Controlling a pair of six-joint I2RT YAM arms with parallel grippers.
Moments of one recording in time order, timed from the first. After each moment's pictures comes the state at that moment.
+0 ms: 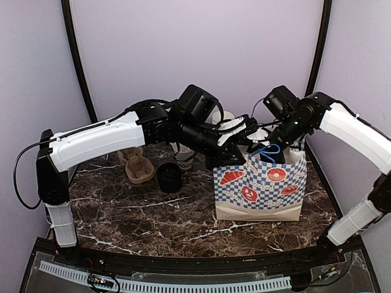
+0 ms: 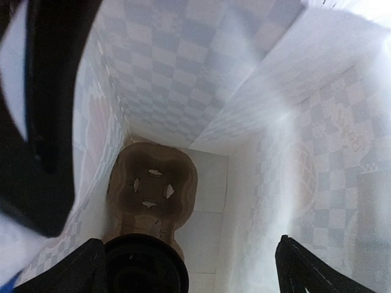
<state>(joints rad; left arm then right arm) -1.06 1.91 1.93 -0.65 0.38 0.30 0.66 1.46 1.50 -1.17 -0.34 -0.82</state>
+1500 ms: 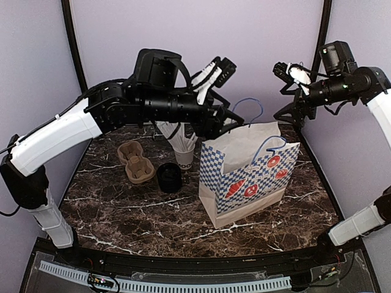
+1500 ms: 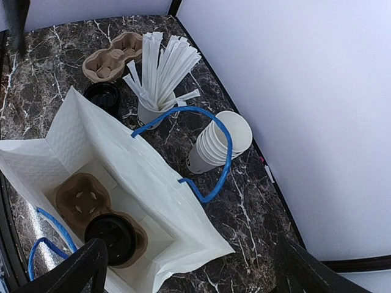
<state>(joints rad) -1.13 1.71 1.92 -0.53 0.10 0.11 0.42 1.36 1.88 -1.20 -0.34 -0.72</state>
